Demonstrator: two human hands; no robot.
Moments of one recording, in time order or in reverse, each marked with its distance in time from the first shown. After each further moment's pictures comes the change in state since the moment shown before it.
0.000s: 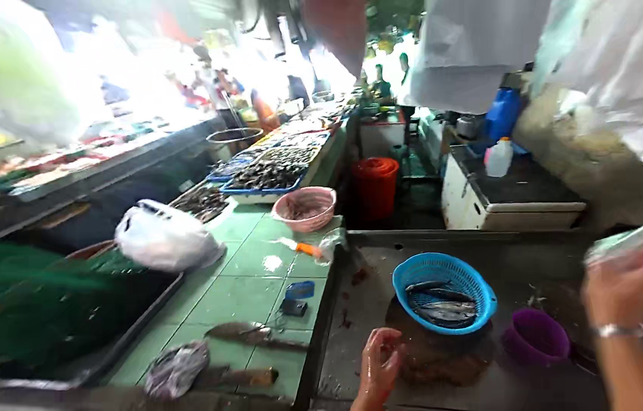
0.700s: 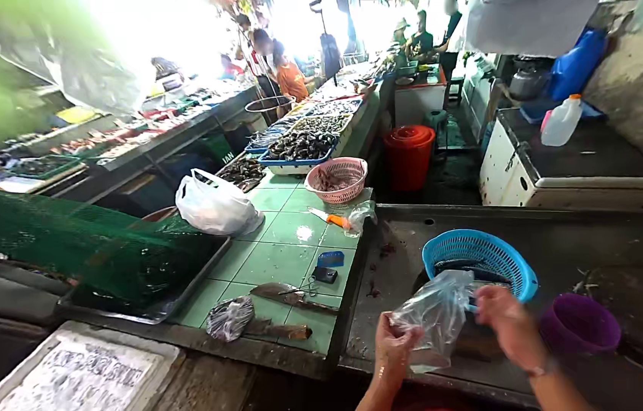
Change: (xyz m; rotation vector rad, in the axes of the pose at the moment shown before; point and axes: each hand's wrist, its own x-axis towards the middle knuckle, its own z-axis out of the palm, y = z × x) left_hand -0.027 0.024 -0.009 -0.394 0.231 -0.334; right_hand -0.161 -0.021 0.102 0.748 -0.869 0.271
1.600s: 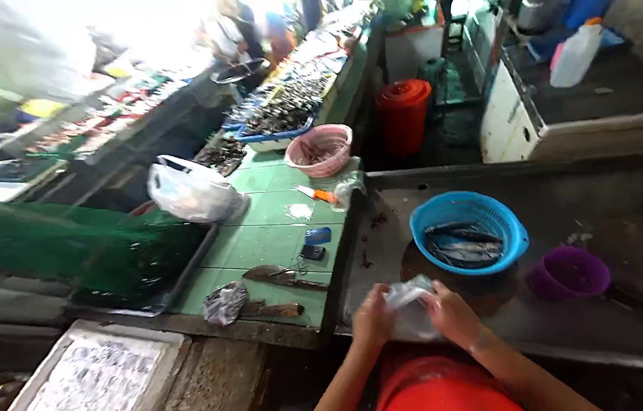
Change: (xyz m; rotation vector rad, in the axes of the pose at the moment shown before) left_hand 0.011 0.005 -0.013 1.194 -0.173 0.026; right_hand -0.024 0.029 0.062 -0.778 -0.328 -0.108
